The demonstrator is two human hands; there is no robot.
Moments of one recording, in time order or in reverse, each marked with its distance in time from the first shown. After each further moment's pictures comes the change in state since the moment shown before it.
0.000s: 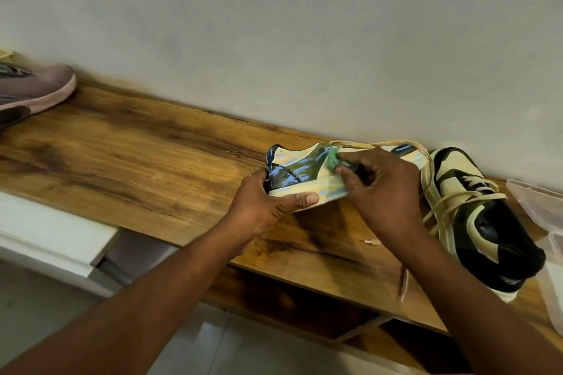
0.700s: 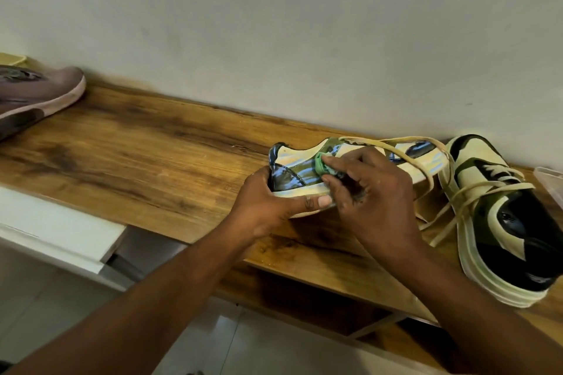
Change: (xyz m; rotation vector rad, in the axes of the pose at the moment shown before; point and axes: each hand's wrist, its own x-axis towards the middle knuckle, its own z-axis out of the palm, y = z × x) left_hand -0.003 -0.006 0.001 0.061 0.000 -0.016; right_hand -0.025 -0.012 0.012 -0.017 -0.021 -0.221
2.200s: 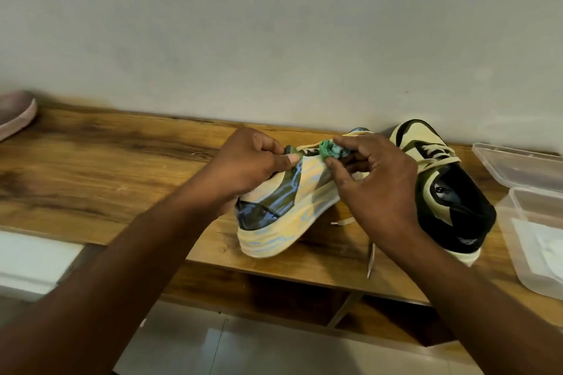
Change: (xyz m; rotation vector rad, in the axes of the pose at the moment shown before) left_hand 0.012 0.079 0.039 0.402 -0.062 0.092; right_hand -0.009 0.037 -0.048 0.052 0.196 0.251
